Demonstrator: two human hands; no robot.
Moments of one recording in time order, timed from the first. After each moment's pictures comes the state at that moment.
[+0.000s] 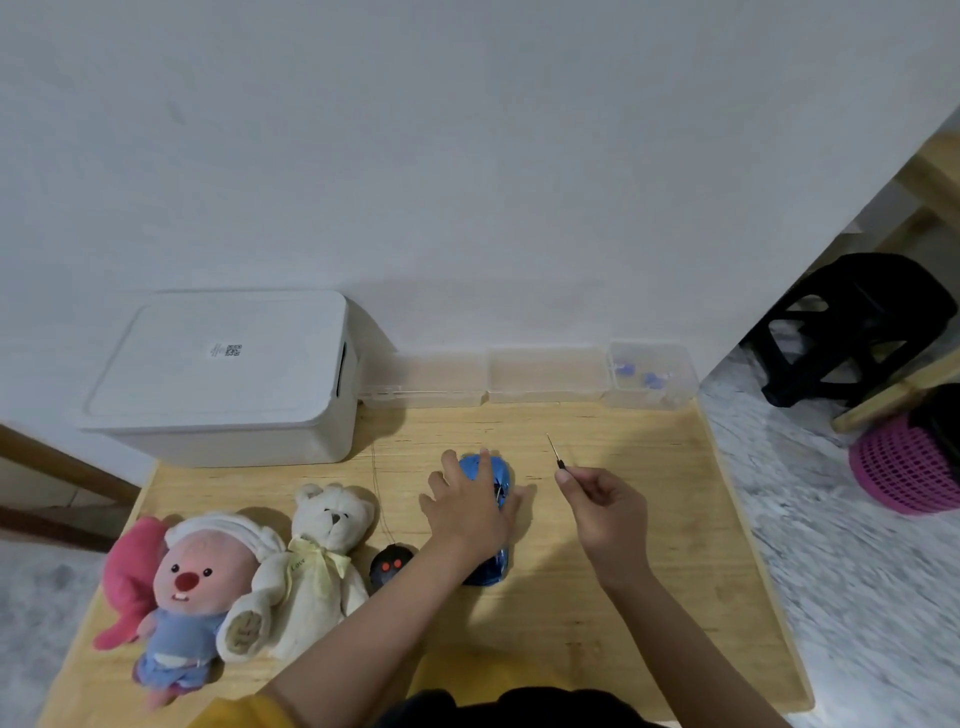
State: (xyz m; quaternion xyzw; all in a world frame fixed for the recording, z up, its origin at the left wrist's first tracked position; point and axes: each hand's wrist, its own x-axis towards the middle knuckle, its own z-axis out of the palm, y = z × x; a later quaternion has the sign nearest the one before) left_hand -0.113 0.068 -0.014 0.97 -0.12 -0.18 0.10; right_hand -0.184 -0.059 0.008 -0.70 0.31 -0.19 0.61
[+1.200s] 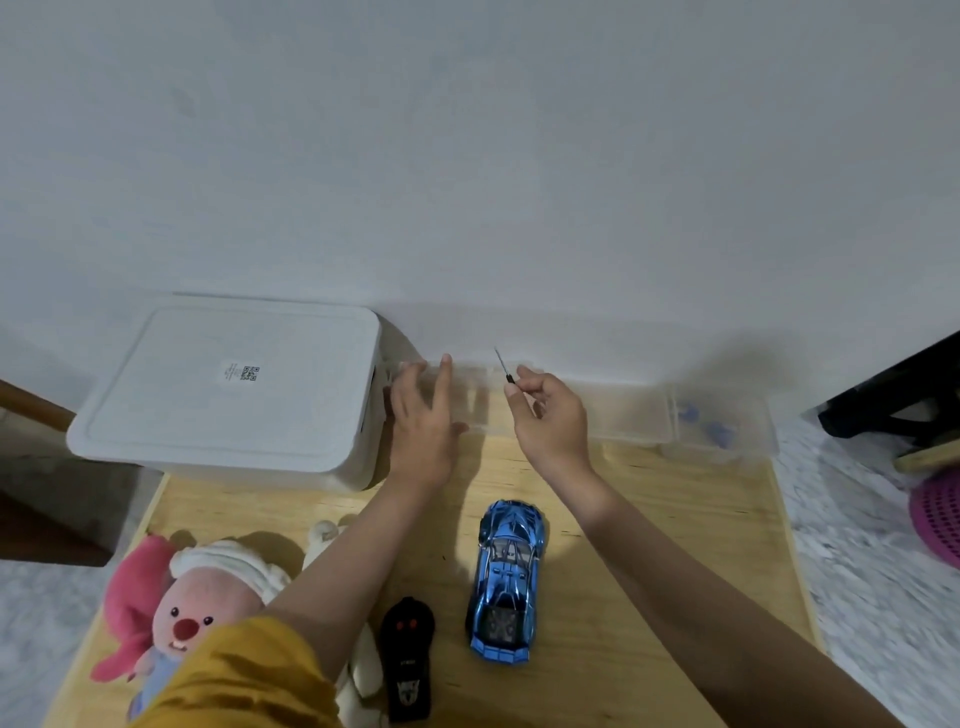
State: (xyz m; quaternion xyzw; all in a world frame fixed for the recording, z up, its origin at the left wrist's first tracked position) left_hand 0.035 0.111 -0.025 0.96 -0.14 0.09 0.22; right_hand 0.002 -0.031 0.012 -0.76 0.18 -0.11 0.61
